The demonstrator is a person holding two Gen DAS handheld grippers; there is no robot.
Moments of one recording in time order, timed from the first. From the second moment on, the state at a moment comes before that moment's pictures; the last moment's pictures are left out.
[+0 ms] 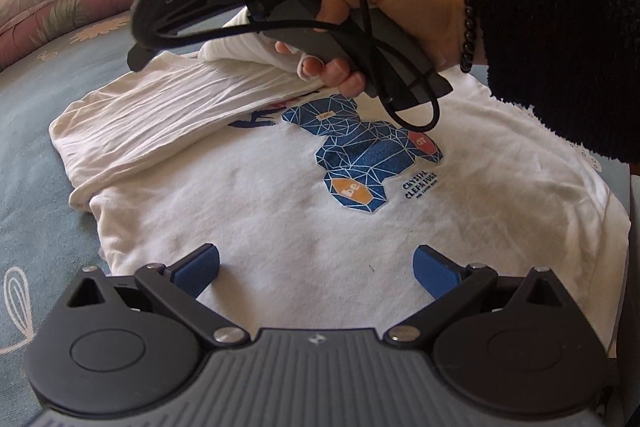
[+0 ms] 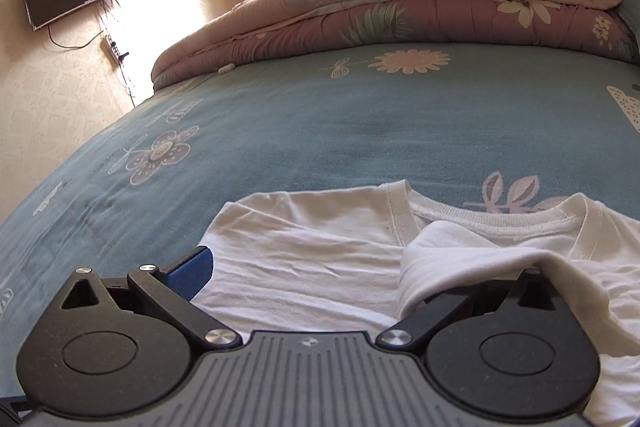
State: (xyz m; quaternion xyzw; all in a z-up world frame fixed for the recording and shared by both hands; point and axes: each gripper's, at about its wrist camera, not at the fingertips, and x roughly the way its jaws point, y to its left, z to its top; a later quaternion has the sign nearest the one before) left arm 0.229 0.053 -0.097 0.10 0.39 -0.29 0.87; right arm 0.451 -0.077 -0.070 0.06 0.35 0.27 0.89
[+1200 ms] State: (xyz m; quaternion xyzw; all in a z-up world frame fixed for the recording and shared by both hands) left arm 0.229 0.051 -0.095 0.11 0.39 -0.30 0.87; right arm 0.439 -0.078 -0.070 0.05 0.38 0.26 0.89
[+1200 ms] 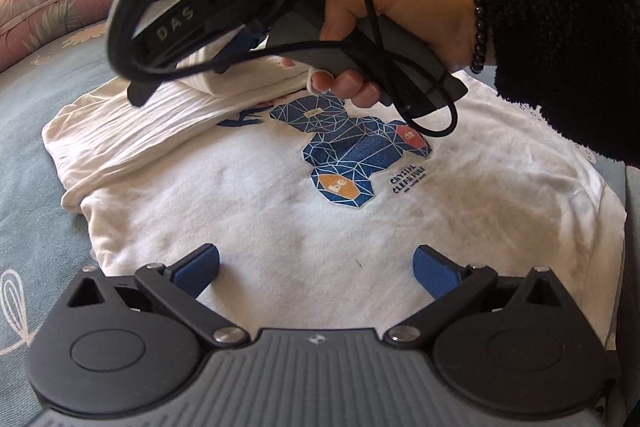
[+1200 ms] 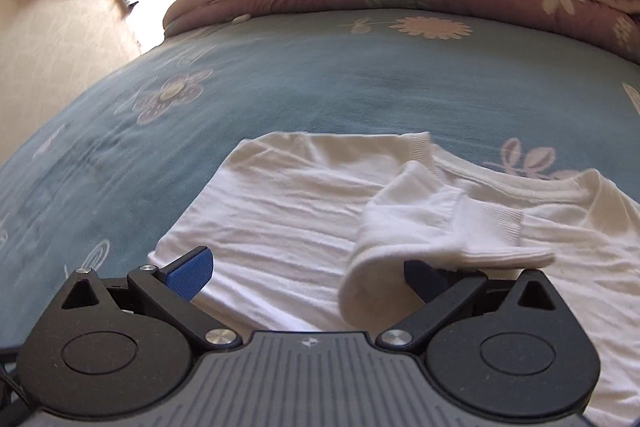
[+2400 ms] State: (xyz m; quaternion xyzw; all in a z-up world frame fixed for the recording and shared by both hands) left arm 0.200 0.004 -0.095 0.25 0.31 -0.29 0.87; right arm 0.423 -0.175 -0.014 0.23 0.32 0.21 0.90
